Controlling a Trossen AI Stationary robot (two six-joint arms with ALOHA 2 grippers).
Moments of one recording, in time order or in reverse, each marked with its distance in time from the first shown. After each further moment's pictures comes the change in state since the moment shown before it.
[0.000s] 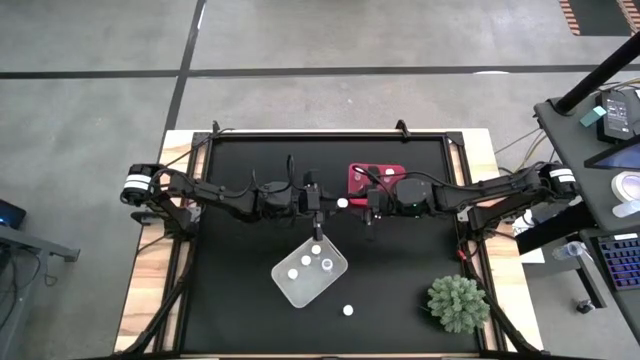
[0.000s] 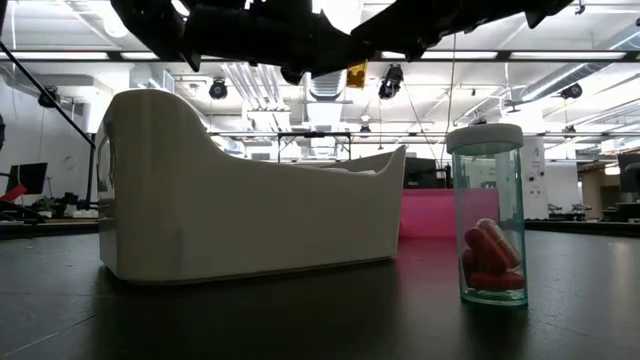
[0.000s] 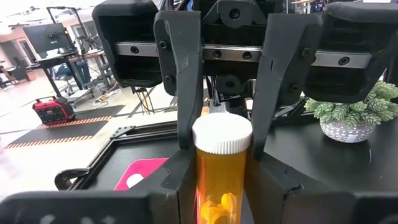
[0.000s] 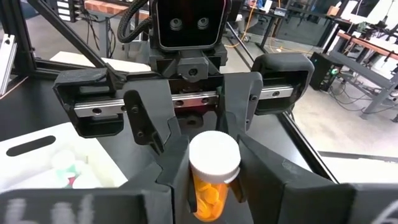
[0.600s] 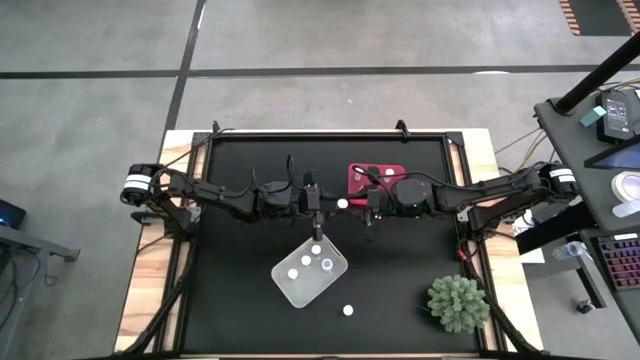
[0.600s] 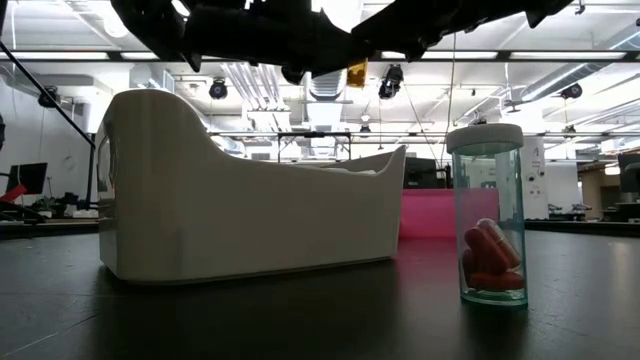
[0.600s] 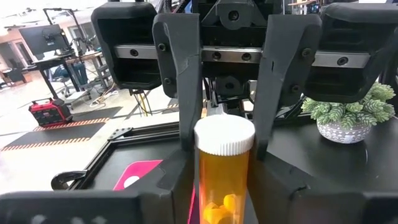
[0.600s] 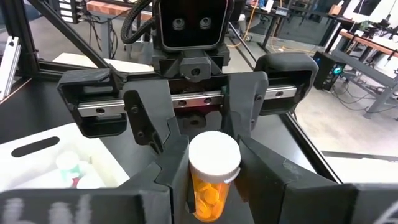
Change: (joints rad) left arm 0.000 0.000 0.000 0.006 0.016 0.002; right arm 0.000 0.000 0.000 -0.003 -0.002 0.011
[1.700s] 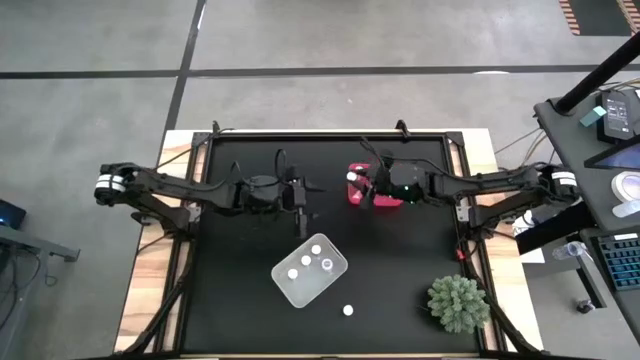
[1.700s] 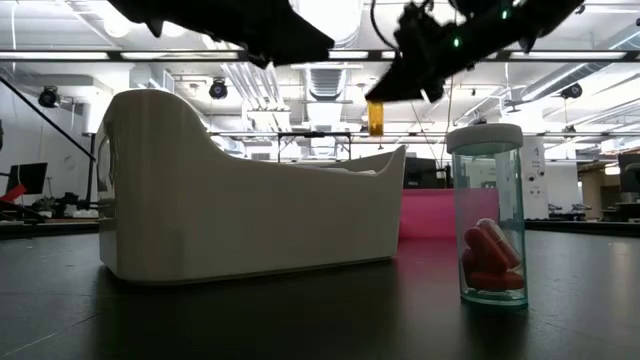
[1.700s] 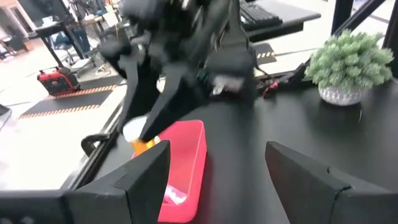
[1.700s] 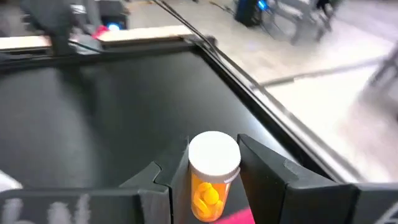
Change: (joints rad) left arm 0.000 -0.242 -0.018 -0.394 -0.060 0.003; right arm -0.186 -0.003 -0.043 -0.101 0.135 0.161
